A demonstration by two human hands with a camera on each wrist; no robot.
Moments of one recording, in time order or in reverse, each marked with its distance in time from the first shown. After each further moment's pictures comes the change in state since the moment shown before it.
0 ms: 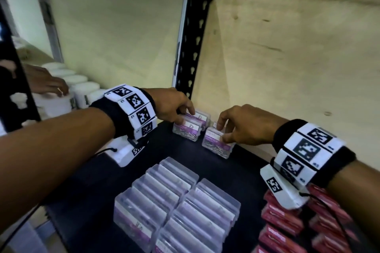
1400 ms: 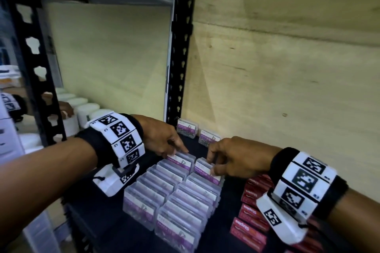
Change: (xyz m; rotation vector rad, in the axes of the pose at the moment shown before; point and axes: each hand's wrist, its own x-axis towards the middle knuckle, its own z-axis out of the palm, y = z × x) left_hand -0.078 0.057 -0.005 -0.142 -0.355 0.013; right_hand -0.087 -0.018 0.015 0.170 -0.127 -0.103
